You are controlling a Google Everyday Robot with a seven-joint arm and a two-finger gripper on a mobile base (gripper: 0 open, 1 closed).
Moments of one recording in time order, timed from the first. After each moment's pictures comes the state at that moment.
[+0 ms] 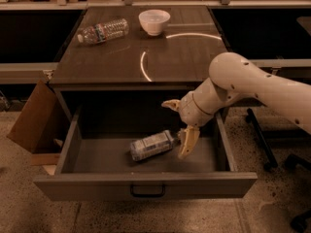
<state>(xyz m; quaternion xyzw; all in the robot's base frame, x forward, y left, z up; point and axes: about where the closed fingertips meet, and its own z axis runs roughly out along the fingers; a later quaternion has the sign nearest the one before) 0.539 -0.059 0.707 -0.76 0.58 0.16 0.24</state>
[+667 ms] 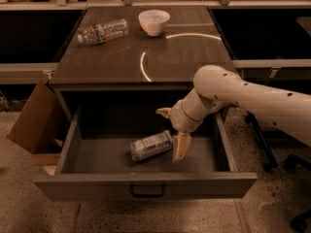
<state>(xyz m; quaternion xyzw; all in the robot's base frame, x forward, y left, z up) 0.552 -0.040 0.662 -0.78 0.57 0.15 0.22</state>
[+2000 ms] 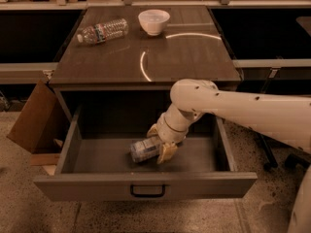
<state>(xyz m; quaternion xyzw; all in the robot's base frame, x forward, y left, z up) 0.537 -0.013 0.617 -0.81 0.55 0.12 0.16</state>
